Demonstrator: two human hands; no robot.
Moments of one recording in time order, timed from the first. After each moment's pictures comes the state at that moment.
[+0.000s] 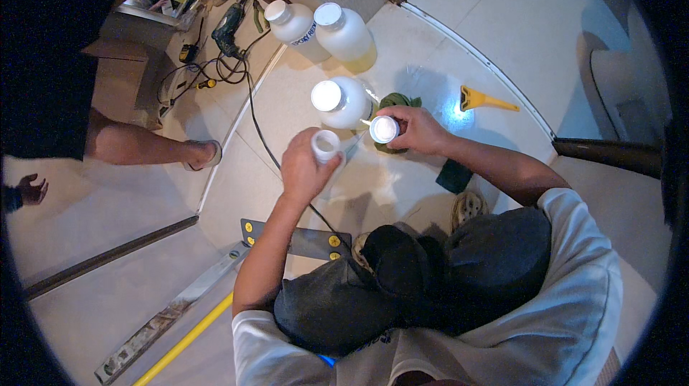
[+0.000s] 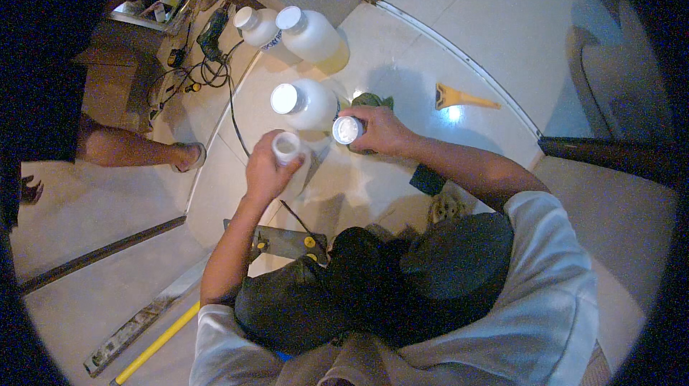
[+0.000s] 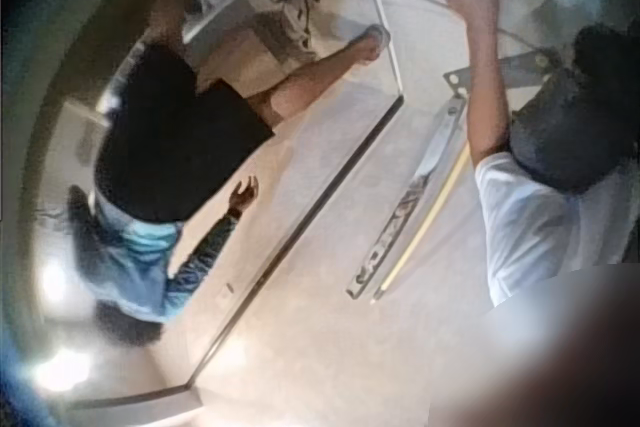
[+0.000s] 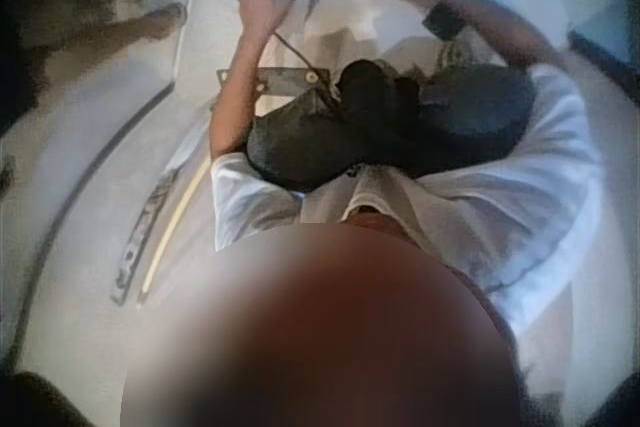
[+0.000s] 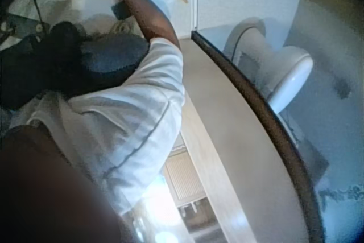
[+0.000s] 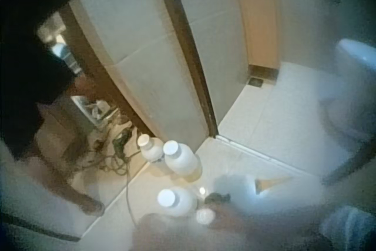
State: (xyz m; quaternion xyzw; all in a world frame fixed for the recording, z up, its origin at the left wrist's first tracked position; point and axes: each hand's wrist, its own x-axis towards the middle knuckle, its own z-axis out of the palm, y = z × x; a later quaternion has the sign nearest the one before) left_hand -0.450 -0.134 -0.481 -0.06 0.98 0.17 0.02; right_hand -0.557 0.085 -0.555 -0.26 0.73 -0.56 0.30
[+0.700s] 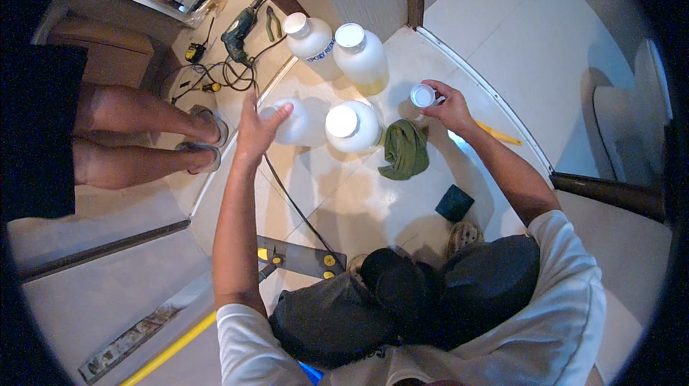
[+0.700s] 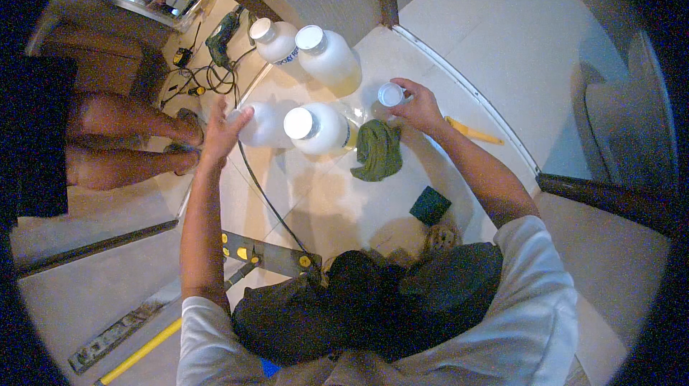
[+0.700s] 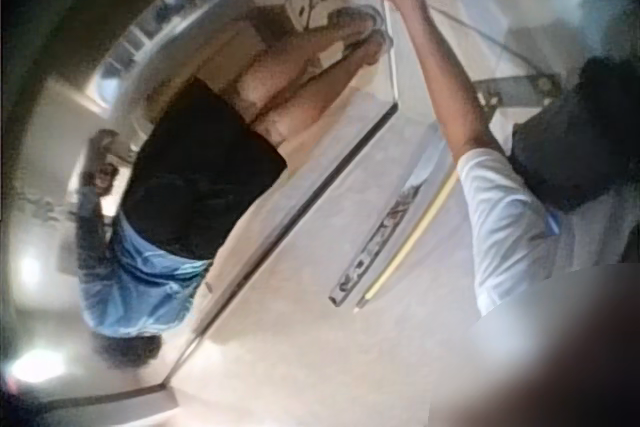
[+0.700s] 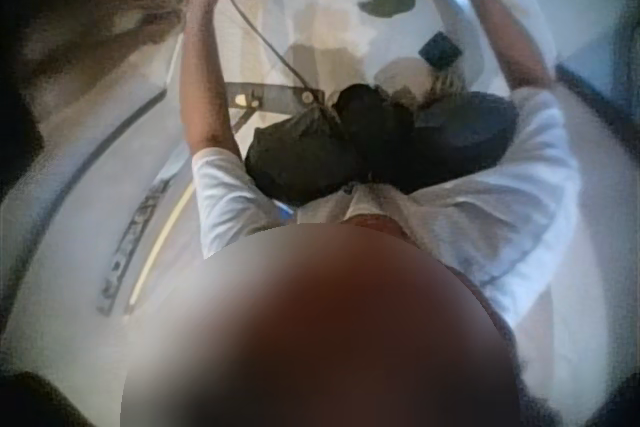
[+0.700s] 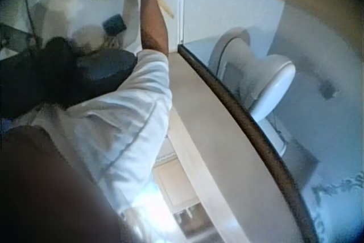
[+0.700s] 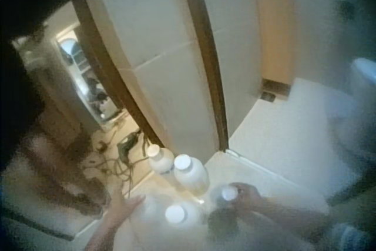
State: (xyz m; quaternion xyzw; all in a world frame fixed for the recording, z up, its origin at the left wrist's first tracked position) left_hand -0.531 -0.234 -0.472 -0.24 0.90 0.34 -0.10; right_hand -0.657 0.107 -0.617 -0.15 0.81 -0.54 0.16
